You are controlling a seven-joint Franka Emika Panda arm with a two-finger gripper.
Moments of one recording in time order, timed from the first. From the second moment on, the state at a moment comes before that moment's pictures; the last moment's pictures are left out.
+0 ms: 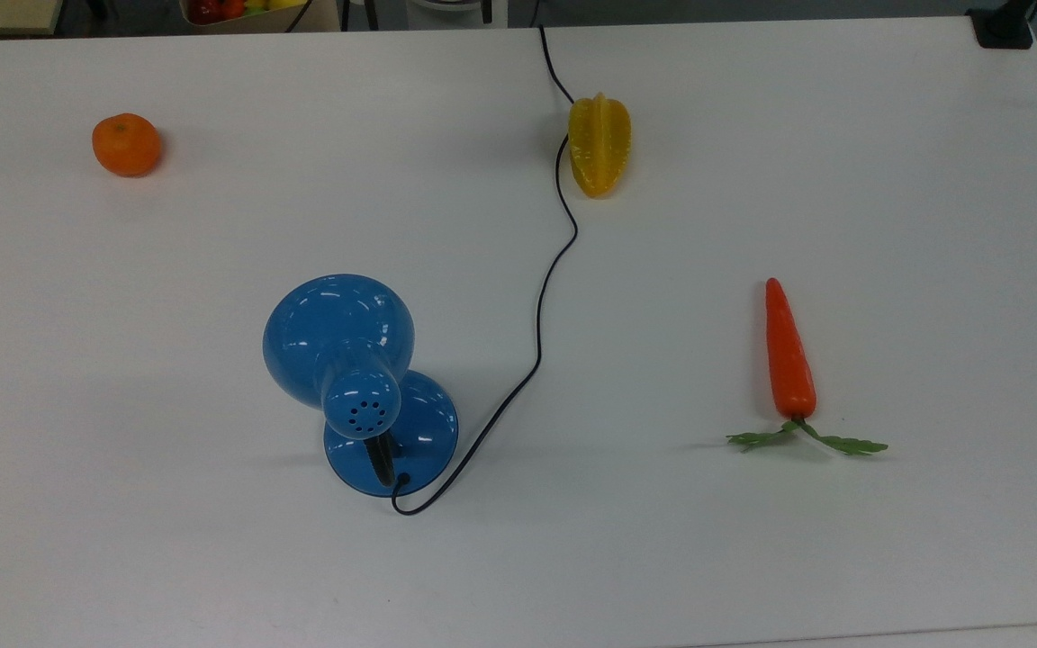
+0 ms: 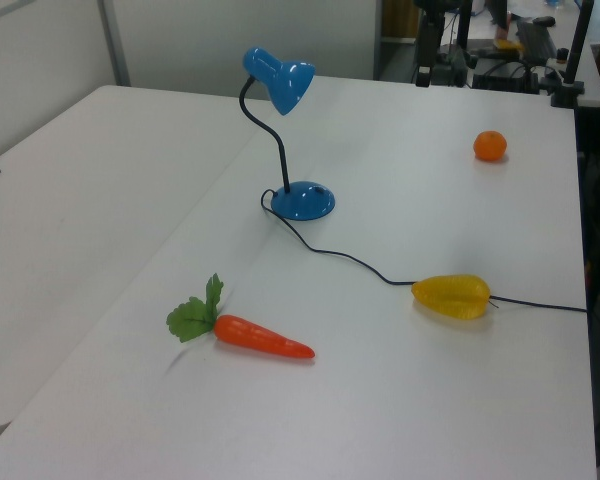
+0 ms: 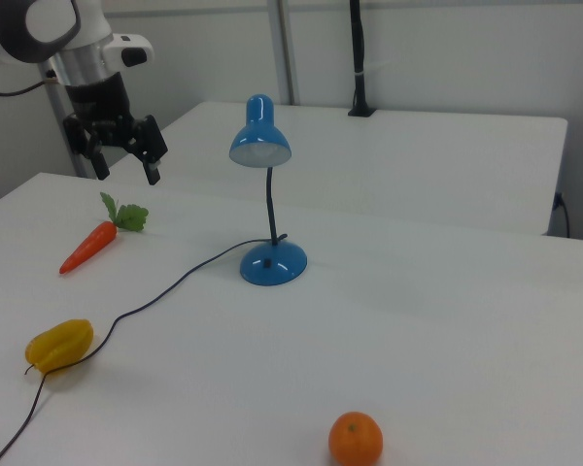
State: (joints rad) arm 0.09 0.00 0.03 -1.59 -0.01 1.66 -0.06
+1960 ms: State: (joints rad) arm 0.09 0.01 0.02 -1.60 0.03 1.73 -0.08
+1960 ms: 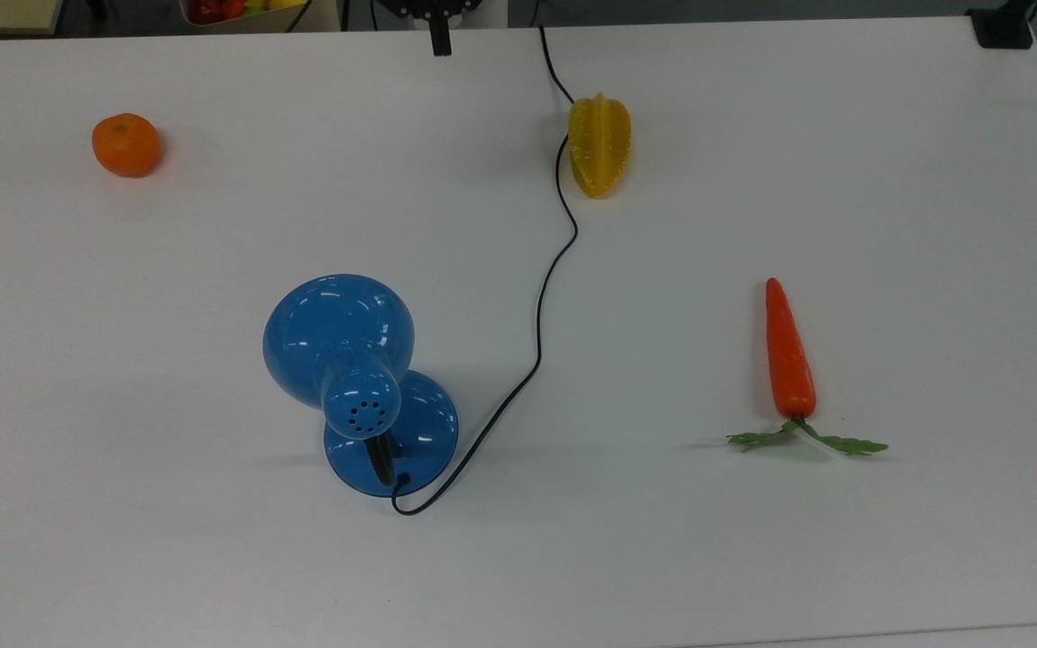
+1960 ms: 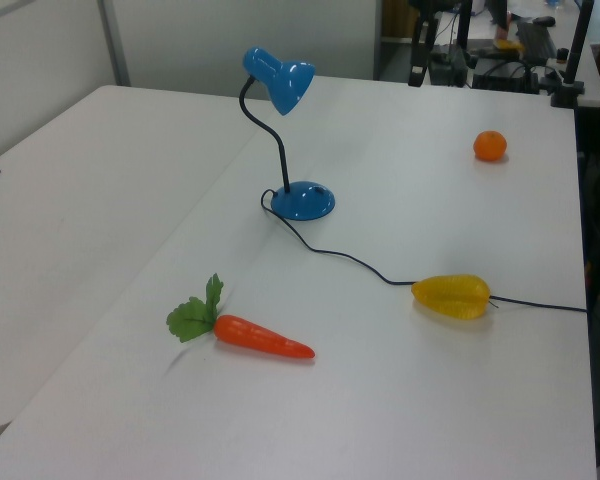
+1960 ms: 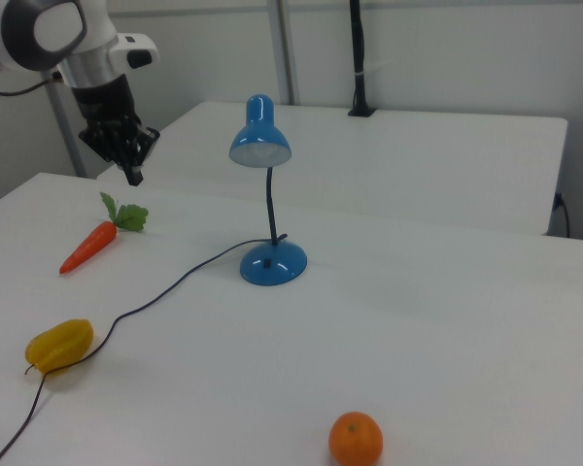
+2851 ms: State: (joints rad) arm 0.07 0.15 -0.03 -1.69 0.02 2.03 -0.14
